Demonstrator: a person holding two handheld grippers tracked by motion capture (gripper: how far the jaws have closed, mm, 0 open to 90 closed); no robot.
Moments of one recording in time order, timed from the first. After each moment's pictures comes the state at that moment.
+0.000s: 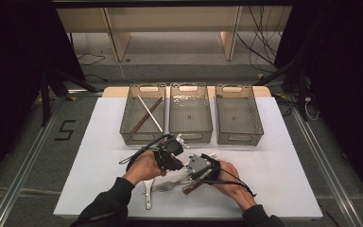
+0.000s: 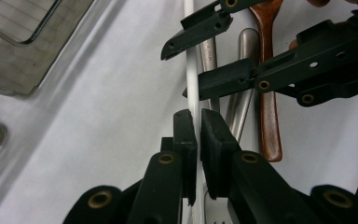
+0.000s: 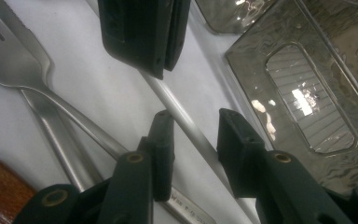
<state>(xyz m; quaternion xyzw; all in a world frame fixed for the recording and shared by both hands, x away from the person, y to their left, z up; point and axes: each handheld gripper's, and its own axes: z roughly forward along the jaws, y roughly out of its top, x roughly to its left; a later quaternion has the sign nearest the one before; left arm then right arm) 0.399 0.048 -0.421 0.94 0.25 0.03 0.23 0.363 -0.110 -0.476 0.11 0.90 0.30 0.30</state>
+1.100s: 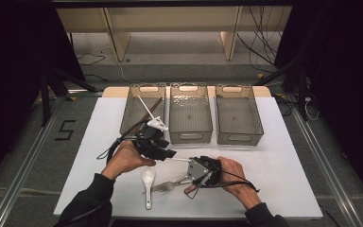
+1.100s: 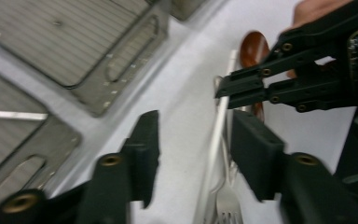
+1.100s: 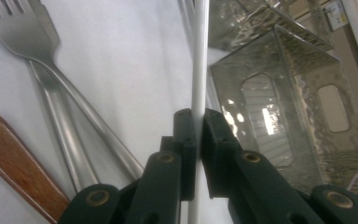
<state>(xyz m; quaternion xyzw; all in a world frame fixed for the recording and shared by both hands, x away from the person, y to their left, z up) 0.399 0.105 -0.368 0.89 0.29 0.06 0.35 0.350 -0.110 -0.453 0.01 0.90 0.24 0.35</state>
